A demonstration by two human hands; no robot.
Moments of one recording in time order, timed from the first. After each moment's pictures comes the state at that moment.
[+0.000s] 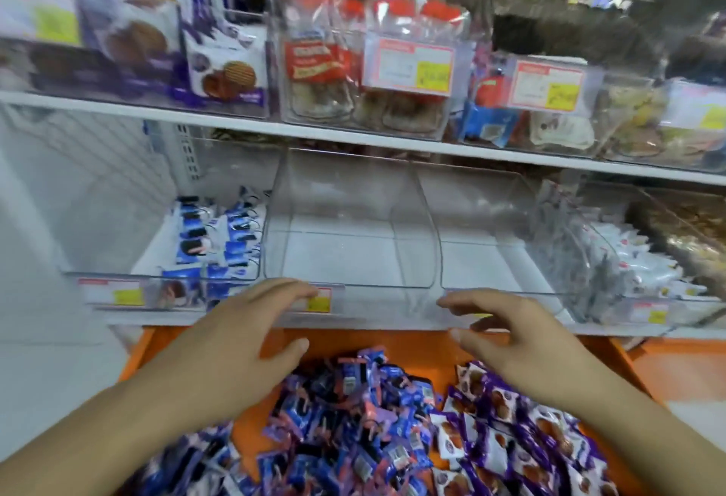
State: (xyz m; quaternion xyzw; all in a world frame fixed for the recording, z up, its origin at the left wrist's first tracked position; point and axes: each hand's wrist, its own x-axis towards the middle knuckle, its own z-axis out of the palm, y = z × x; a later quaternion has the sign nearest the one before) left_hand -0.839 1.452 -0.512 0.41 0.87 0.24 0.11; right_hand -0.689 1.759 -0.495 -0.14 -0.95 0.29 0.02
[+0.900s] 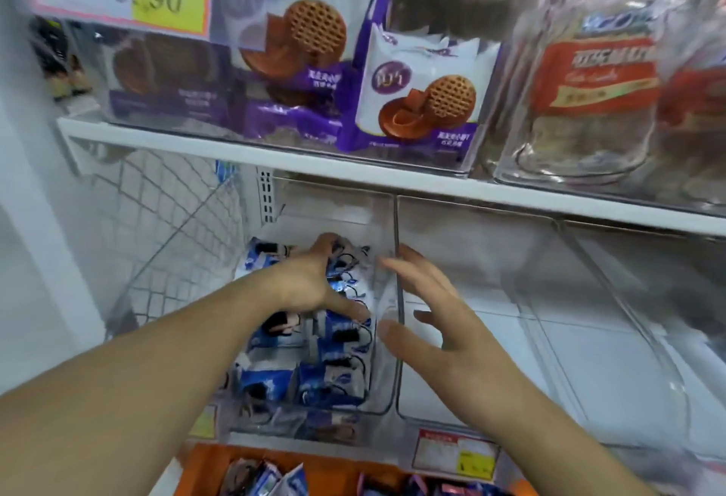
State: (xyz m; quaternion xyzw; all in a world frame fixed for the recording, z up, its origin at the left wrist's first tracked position) left_hand -1.146 1.471 -0.593 0.28 0.90 0.27 0.21; right_hand -0.942 1.626 -0.548 0.01 -0.88 0.46 0.09
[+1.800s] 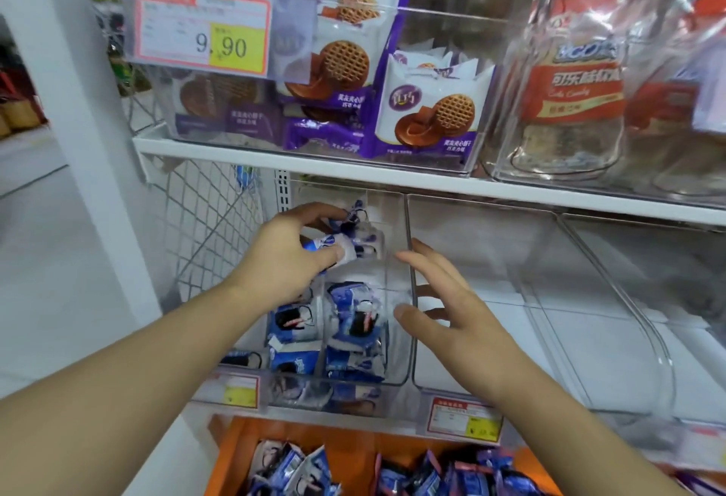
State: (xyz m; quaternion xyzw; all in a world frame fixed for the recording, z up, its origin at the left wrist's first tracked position) left_hand -1.105 1.420 -0.552 0.26 0.83 0.48 -0.03; right_hand -0.939 1.625 -0.555 -0.01 -0.89 0.46 0.09
